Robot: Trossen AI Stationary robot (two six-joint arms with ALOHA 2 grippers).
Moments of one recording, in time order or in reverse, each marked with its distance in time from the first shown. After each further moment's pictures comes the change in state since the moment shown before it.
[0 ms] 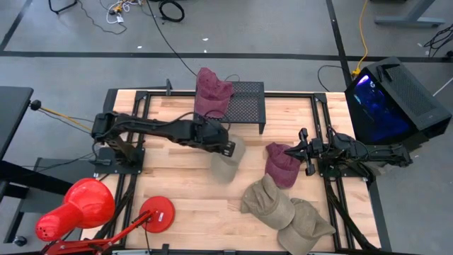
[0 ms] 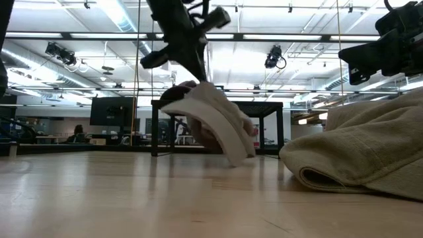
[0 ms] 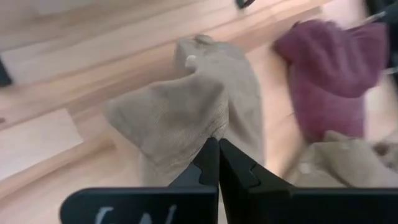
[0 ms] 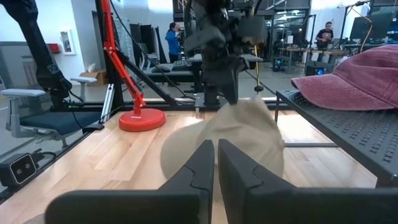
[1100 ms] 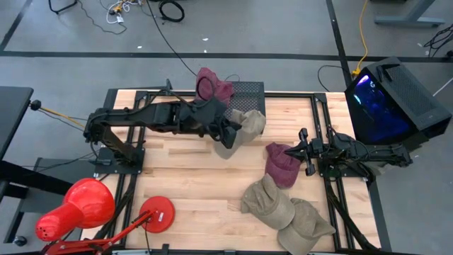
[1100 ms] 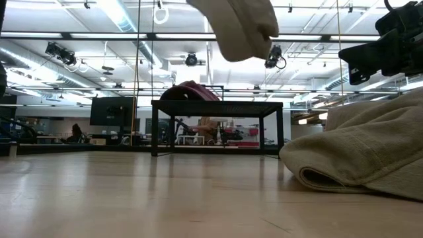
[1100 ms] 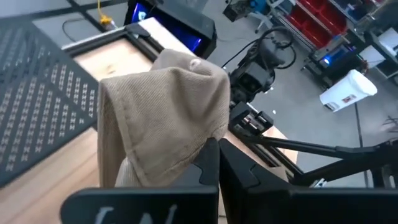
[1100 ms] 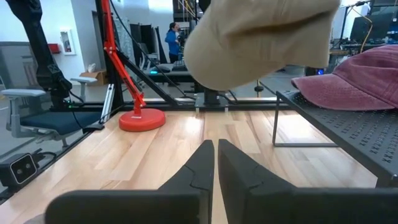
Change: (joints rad) left arm -0.032 -0.076 0.406 0.063 -0.016 0.407; right arm 0.000 0.000 0.000 0.000 0.000 0.000
